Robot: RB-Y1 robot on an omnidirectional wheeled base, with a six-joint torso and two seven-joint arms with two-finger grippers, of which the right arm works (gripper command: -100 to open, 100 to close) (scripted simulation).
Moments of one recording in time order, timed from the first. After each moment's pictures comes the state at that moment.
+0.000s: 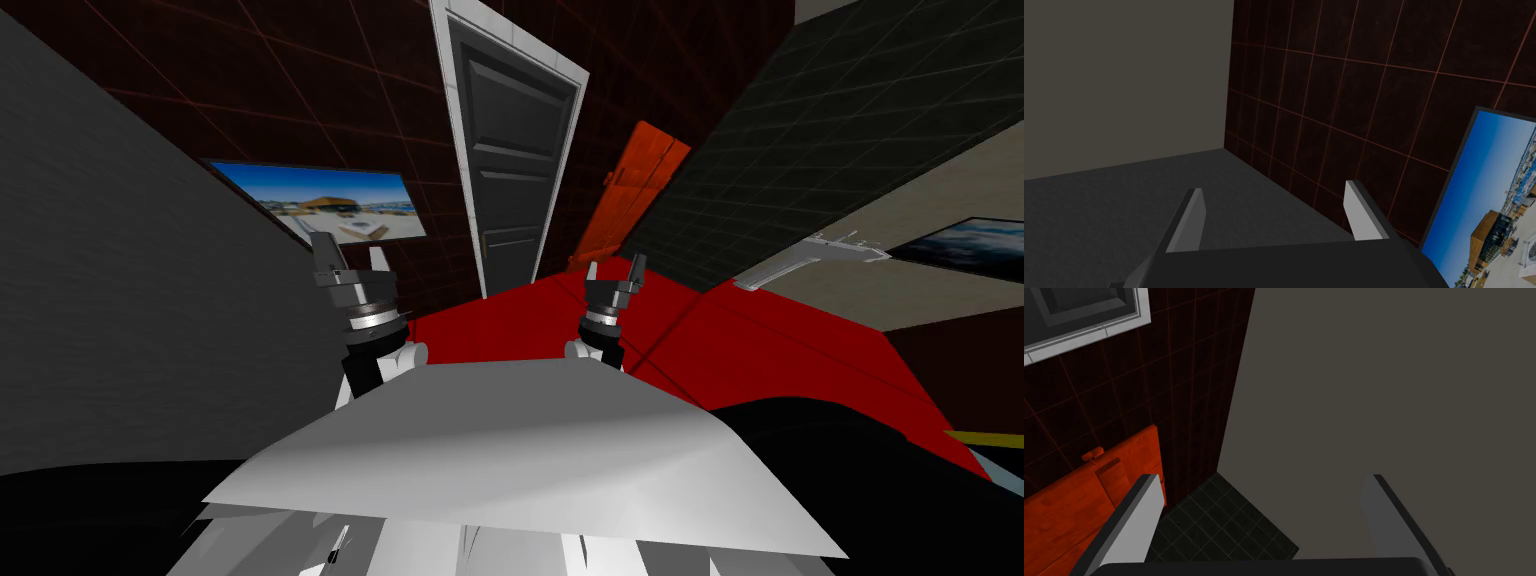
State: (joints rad) arm 0.49 0.05 0.03 -2.31 -0.07 -0.57 -0.16
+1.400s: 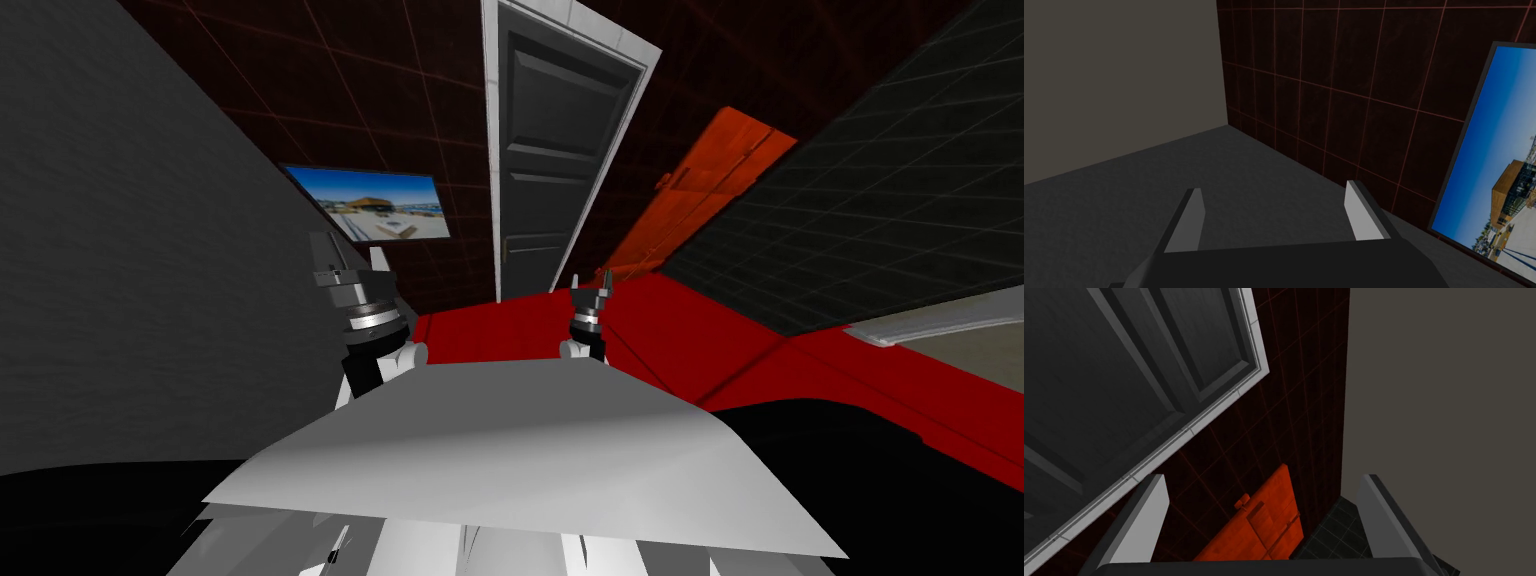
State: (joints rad) arm 0.40 -0.03 0.02 -2.04 -0.19 -0.62 -0.33
